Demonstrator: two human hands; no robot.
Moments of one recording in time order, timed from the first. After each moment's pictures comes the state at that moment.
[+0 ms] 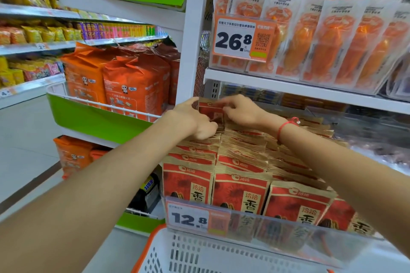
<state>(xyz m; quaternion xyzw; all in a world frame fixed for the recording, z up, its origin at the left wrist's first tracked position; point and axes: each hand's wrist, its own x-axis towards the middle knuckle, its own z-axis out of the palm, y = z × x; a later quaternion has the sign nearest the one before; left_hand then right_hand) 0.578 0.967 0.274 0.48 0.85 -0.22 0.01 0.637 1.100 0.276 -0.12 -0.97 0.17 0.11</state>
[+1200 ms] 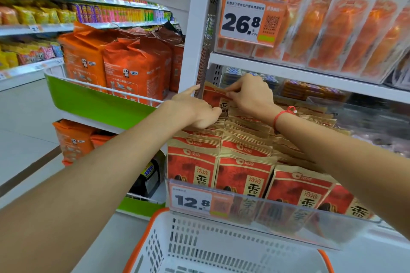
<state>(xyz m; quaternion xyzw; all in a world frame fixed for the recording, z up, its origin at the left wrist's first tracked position) 0.583 0.955 0.269 0.48 0.87 -0.13 0.03 0.643 1.085 0.273 -0.23 -0.94 0.10 0.25</state>
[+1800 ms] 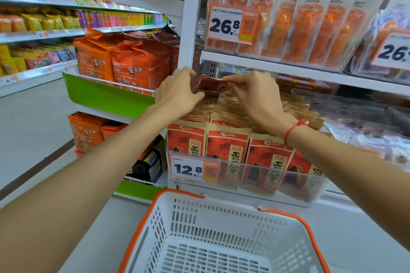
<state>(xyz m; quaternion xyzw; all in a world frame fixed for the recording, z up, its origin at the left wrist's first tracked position) 0.622 0.909 0.267 0.34 0.88 0.32 -0.11 0.732 1.050 0.279 -0.11 -0.91 0.06 0.40</state>
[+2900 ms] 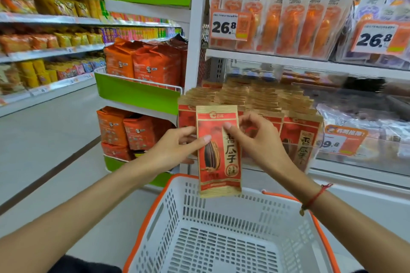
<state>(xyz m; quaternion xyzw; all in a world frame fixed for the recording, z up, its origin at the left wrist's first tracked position) 0.752 0.807 0.202 0.37 0.71 0.56 0.21 0.855 0.972 0.212 -0.12 -0.85 0.40 0.32</state>
